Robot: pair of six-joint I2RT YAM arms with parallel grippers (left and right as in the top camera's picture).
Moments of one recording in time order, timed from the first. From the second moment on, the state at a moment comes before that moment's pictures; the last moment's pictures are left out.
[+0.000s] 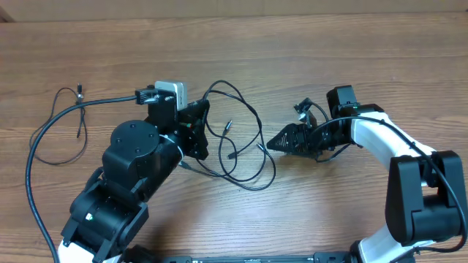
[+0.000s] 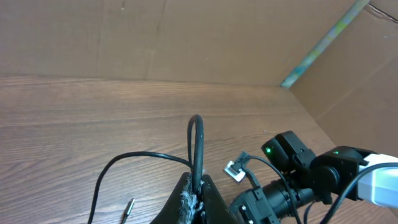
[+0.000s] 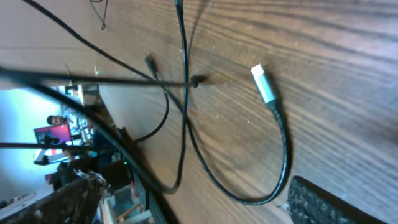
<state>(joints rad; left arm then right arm) -0.51 0.91 1.11 -0.51 0.01 -0.42 0.12 1.78 1.01 -0.74 -0.98 -0.04</state>
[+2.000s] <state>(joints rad) -0.51 0.75 1.11 -0.38 0.15 -0.41 0.23 1.78 1.01 -0.55 -0.96 0.07</state>
